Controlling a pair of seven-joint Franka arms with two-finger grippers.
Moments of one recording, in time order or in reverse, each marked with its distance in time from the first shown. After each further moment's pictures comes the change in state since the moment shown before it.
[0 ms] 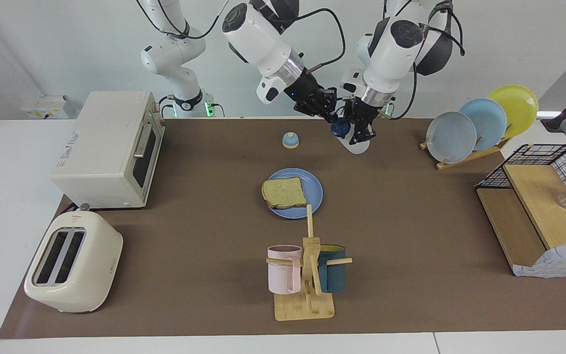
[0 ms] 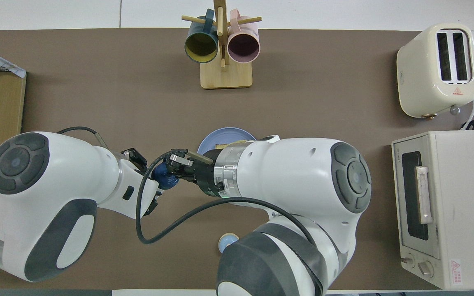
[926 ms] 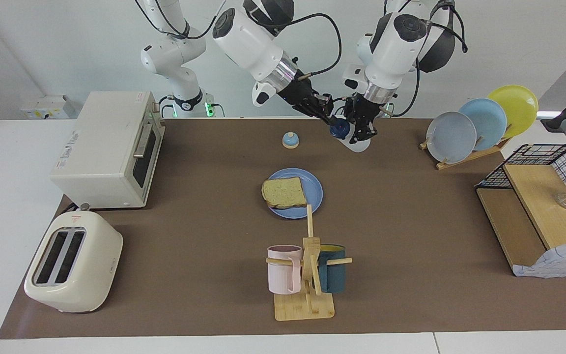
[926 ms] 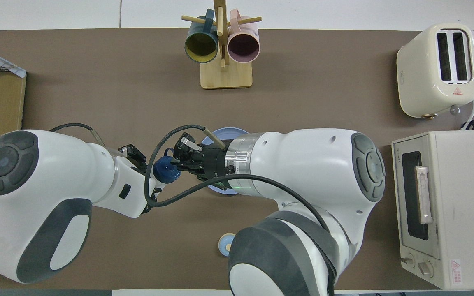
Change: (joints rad) left arm 0.000 -0.002 0.003 0.024 -0.006 0.003 -0.001; right arm -0.035 0.002 0.001 0.000 0.094 0.019 0.166
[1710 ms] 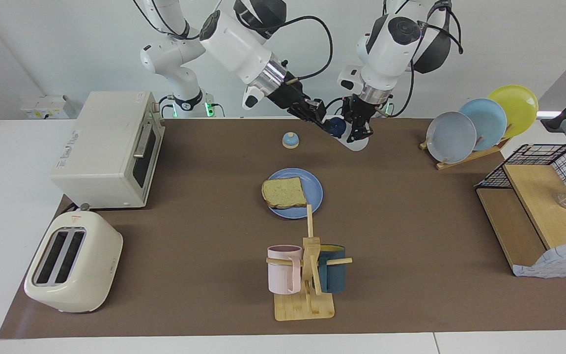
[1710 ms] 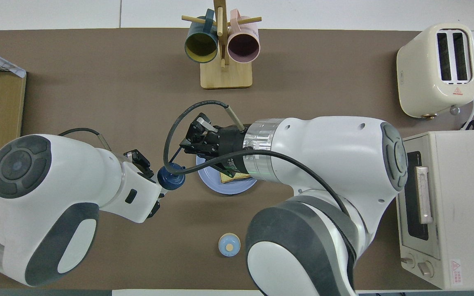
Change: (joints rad) left arm -0.005 -0.004 -0.012 -0.017 0.000 -0.011 0.002; right arm -0.038 0.000 0.000 0.006 0.024 0.033 0.005
